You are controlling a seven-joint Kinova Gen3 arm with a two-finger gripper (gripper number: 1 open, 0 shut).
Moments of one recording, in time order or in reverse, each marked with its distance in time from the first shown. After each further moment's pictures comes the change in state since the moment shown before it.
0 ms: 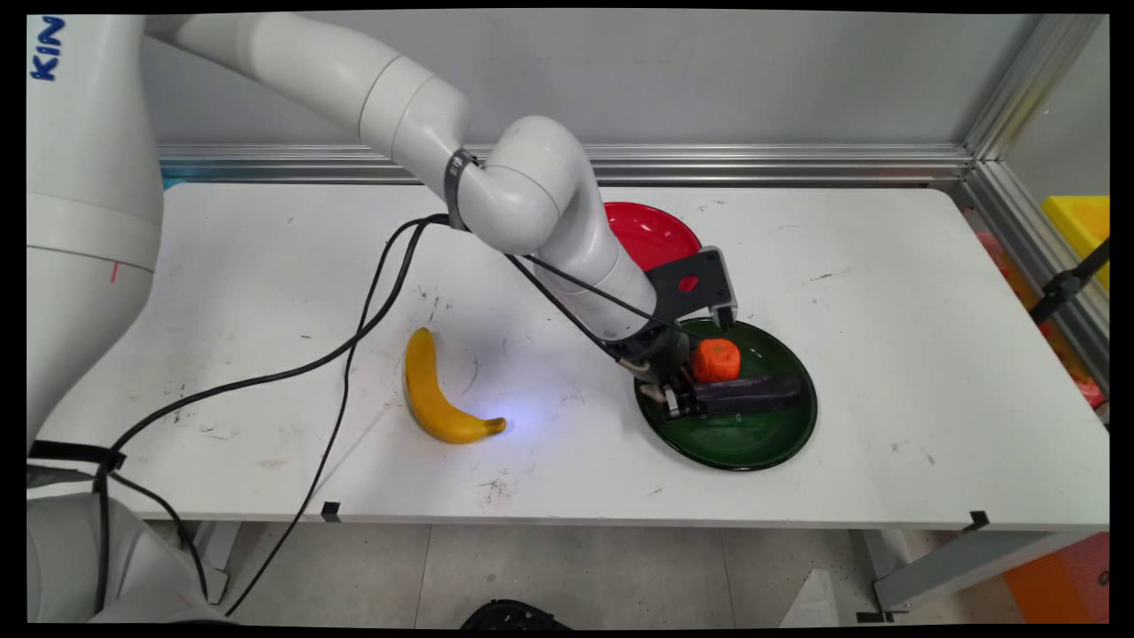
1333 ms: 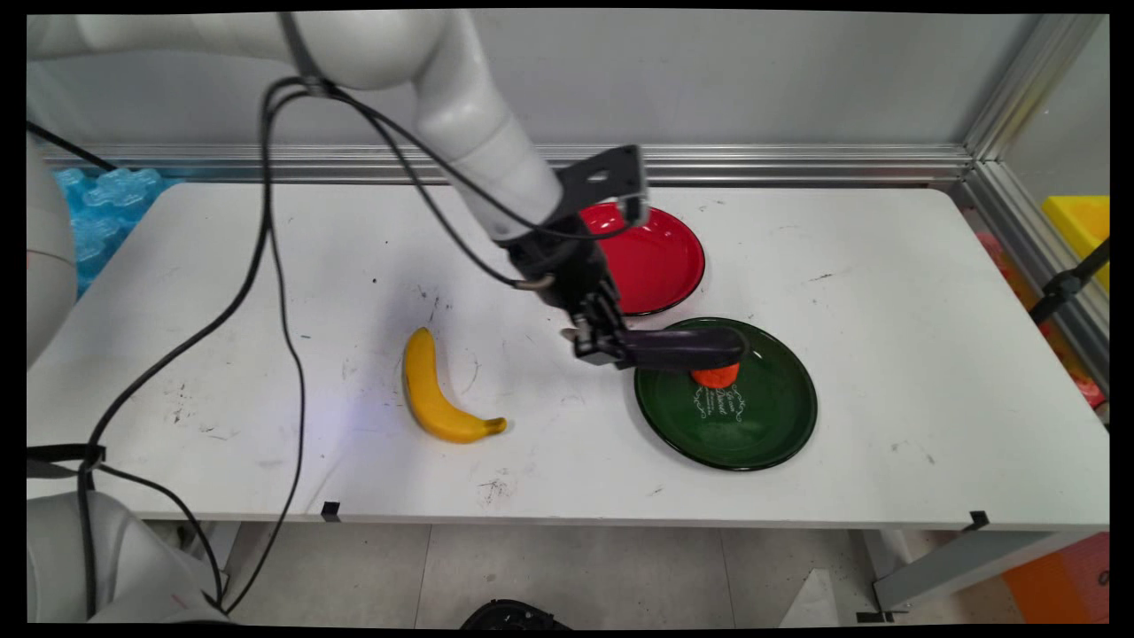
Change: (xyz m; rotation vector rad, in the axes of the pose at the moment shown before) arm -0.031 -0.022 -0.146 -0.094 -0.032 0.023
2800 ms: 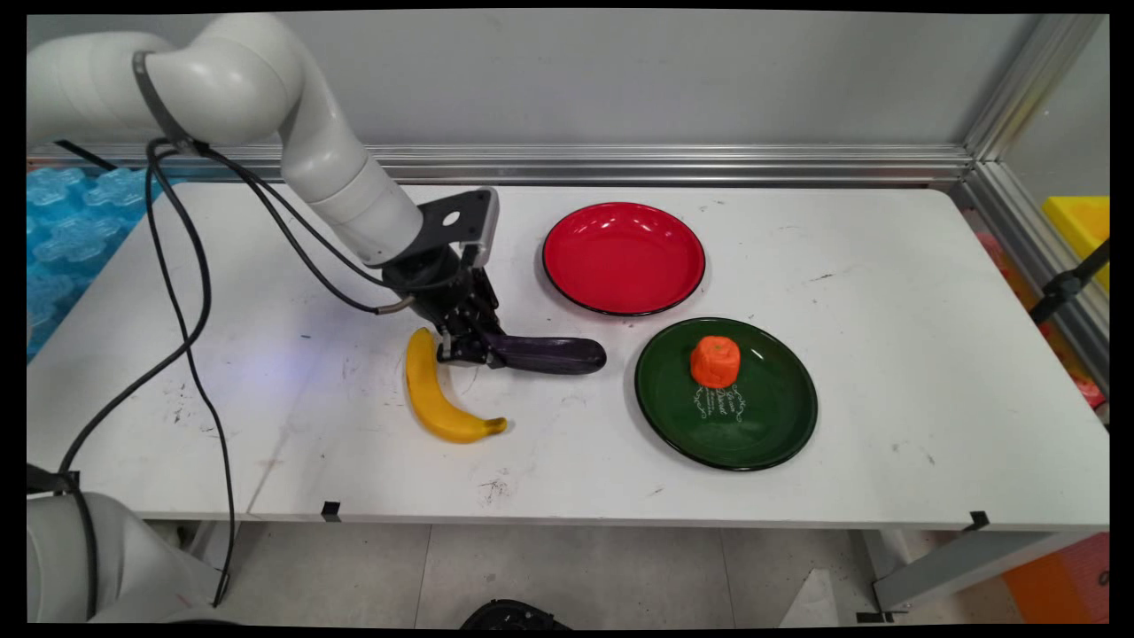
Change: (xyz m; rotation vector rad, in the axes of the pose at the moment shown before) arm -0.136 -0.026 -0.001 0.066 -0.075 0.088
